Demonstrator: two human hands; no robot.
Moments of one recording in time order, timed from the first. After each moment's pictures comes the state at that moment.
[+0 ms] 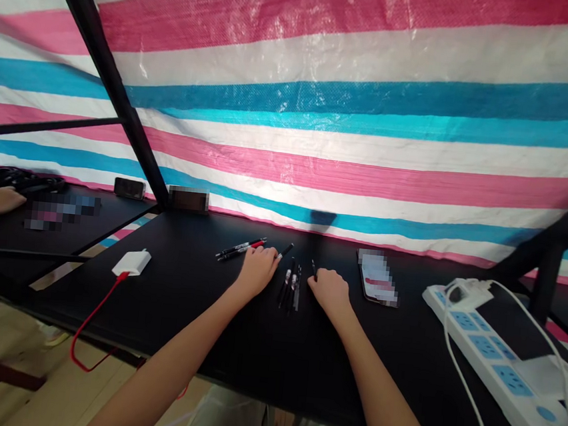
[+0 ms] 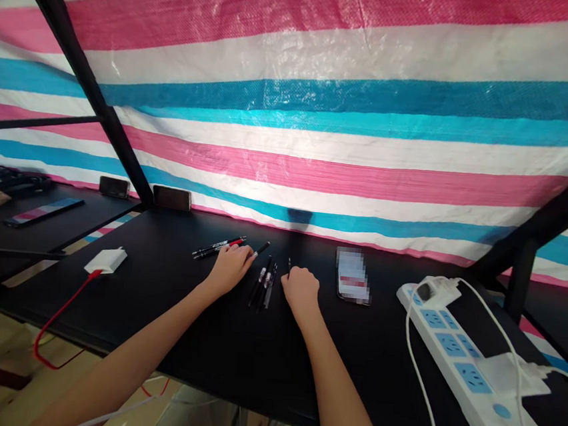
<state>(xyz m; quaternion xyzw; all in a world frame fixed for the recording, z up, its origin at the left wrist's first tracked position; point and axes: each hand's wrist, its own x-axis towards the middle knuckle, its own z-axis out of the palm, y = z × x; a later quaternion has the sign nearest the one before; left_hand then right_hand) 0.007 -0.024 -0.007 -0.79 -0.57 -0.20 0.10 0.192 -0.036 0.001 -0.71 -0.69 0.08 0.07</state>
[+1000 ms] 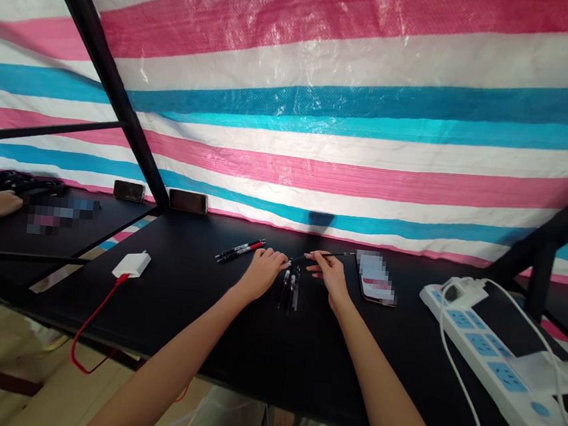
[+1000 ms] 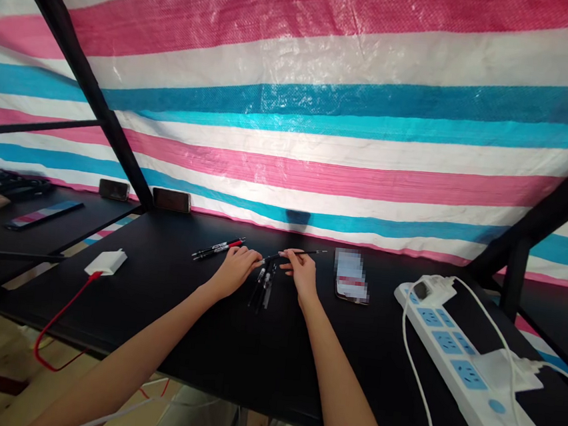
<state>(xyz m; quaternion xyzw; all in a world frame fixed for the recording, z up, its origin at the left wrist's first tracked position) 0.015 -0.031 -0.001 -0.85 -0.48 -0.19 0.07 0.198 -0.017 -0.008 -0.48 -0.47 0.49 0.55</state>
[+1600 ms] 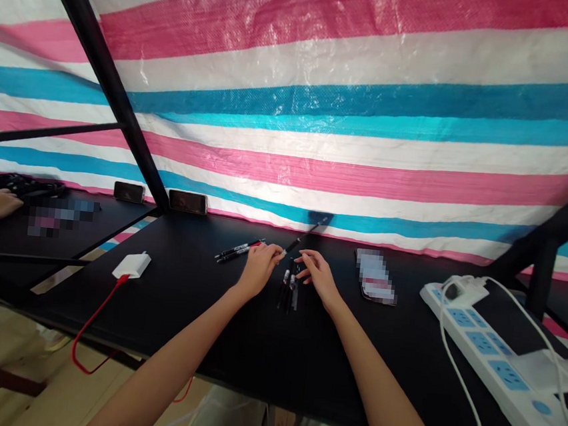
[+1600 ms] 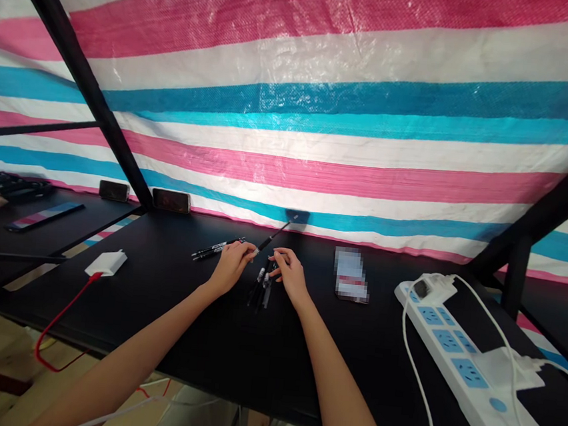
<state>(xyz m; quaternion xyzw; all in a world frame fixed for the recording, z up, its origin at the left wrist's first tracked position) 0.013 -0.029 0.008 -0.79 -0.54 -0.29 -0.01 0.183 -0.023 -0.007 -0.45 -0.56 0.50 0.48</state>
